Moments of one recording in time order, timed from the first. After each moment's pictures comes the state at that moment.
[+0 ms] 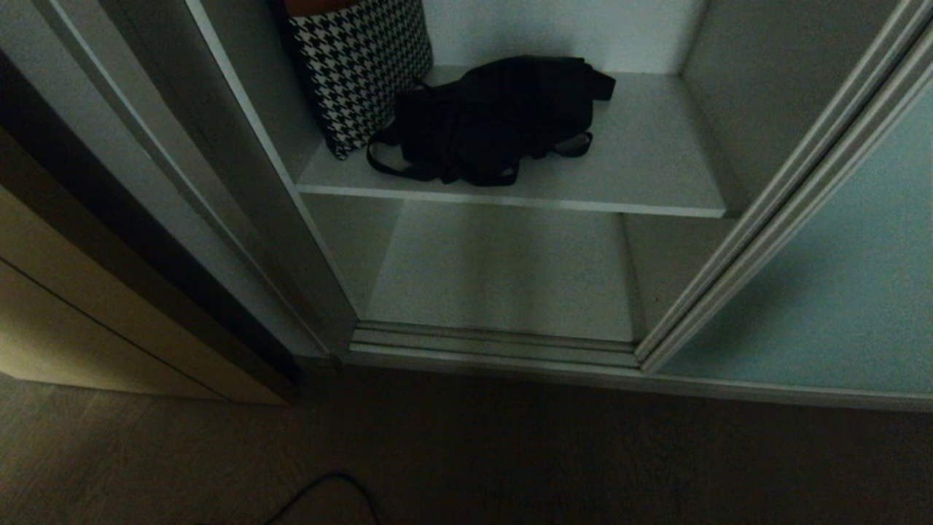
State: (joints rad) left arm 0.00 0.02 0.00 -0.11 0.09 0.00; right arm 0.00 0.00 0.00 -0.01 -0.01 0.02
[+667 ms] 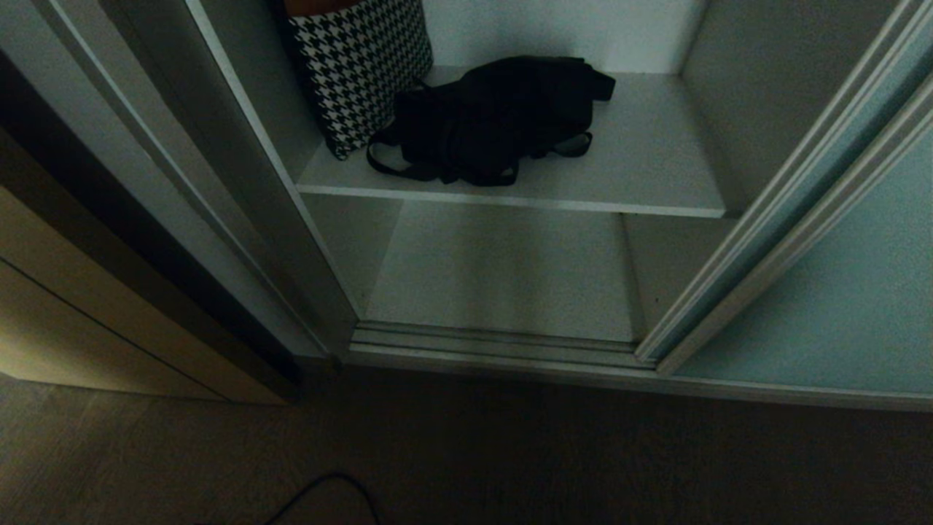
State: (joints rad) left arm 0.00 0.00 0.00 -0.04 -0.01 -0.18; right arm 0.00 0.00 0.00 -0.01 -0.01 0.02
